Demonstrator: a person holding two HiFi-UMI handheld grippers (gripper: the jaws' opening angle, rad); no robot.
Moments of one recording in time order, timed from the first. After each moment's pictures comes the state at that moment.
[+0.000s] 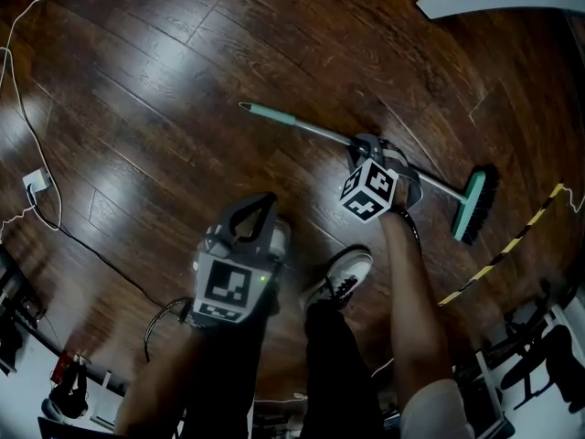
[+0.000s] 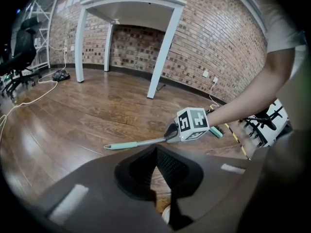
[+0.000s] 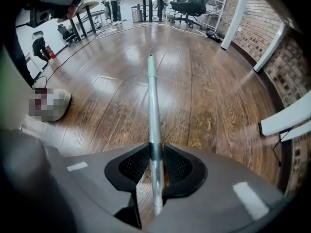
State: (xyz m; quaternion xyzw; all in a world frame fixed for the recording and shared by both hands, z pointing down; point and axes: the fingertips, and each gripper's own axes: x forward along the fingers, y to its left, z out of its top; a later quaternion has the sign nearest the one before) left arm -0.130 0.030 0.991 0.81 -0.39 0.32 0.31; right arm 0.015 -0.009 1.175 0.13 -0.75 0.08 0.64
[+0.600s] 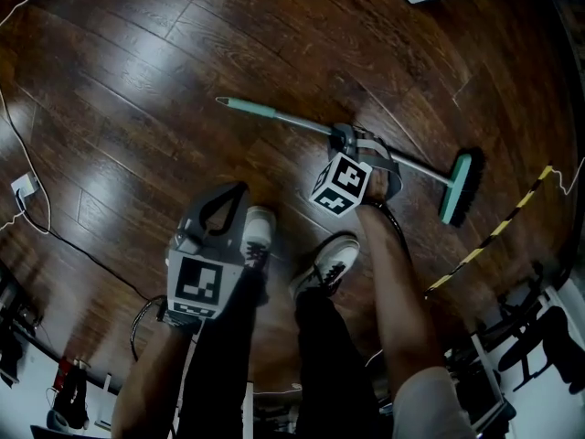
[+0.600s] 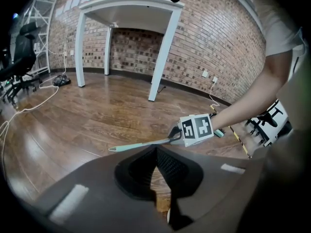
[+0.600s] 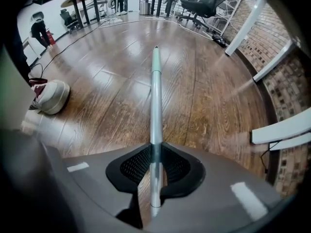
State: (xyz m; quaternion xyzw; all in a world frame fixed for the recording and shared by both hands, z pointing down) left arm -0.154 0.022 0.975 0.81 -0.40 0.32 0.29; right arm -0.002 -0.006 1.168 0.12 -0.74 0.03 0.66
